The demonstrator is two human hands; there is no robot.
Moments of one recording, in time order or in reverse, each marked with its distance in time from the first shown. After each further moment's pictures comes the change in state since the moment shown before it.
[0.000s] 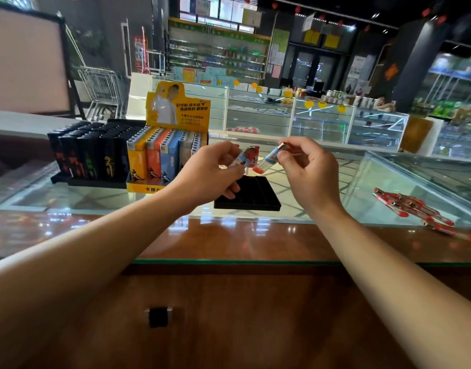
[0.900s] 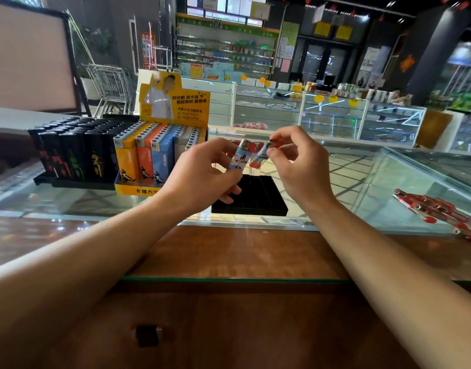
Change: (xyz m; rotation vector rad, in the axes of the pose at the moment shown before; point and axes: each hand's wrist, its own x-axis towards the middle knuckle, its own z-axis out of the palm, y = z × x) left_hand 0.006 -0.017 0.005 -0.001 0.058 0.048; right_hand 0.021 0.027 0.029 -0.068 -0.075 -0.101
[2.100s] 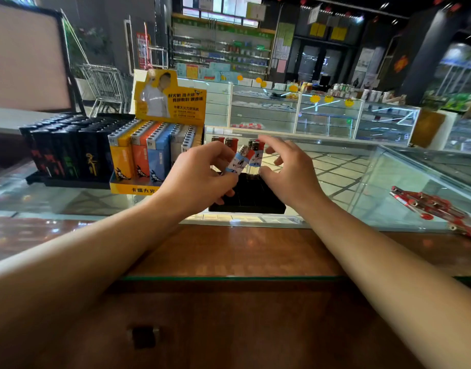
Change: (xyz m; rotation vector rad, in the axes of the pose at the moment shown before) left_hand 0.001 -0.007 0.002 0.142 0.003 0.031; right_hand -0.006 0.017 0.007 -0.188 -0.212 0.034
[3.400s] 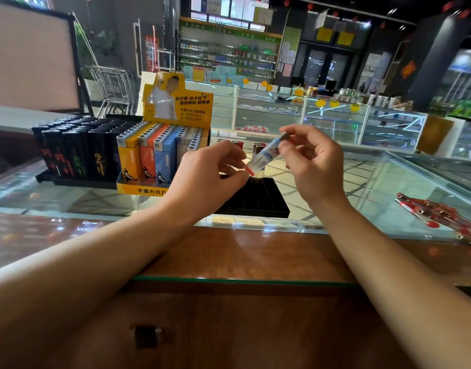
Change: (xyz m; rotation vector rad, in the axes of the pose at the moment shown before) left_hand -0.003 0.001 0.002 0.157 0.149 0.146; right_hand -0.002 -0.022 -0.024 0.552 0.240 0.020
